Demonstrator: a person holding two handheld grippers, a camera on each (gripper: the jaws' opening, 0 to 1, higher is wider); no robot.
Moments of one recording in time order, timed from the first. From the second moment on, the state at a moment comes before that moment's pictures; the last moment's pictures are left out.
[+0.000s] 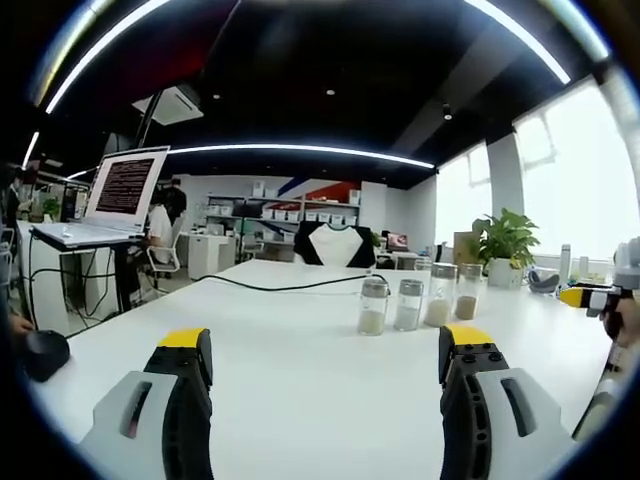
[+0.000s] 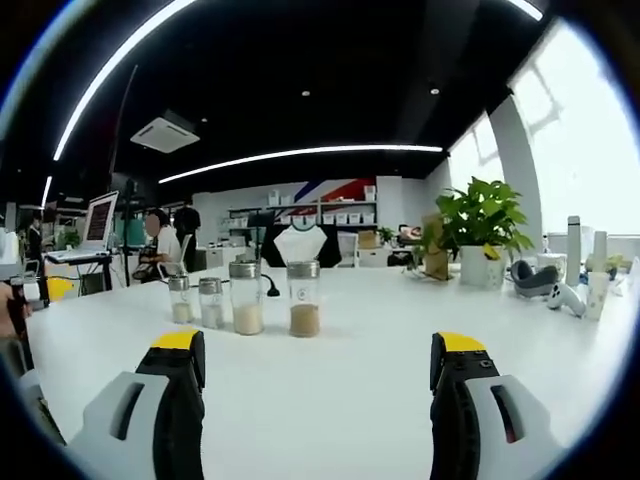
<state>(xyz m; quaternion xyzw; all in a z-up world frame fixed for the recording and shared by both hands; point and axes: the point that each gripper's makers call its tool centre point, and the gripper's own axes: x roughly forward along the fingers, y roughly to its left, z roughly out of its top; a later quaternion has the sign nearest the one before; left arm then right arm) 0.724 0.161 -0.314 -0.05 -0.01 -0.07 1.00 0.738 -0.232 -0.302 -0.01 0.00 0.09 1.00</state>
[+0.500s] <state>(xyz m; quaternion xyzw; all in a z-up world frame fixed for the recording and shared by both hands) 0.724 0.162 -0.314 -0.05 -0.01 -0.06 1.00 0.773 -0.224 -0.269 -0.01 -0.01 0.11 0.99</state>
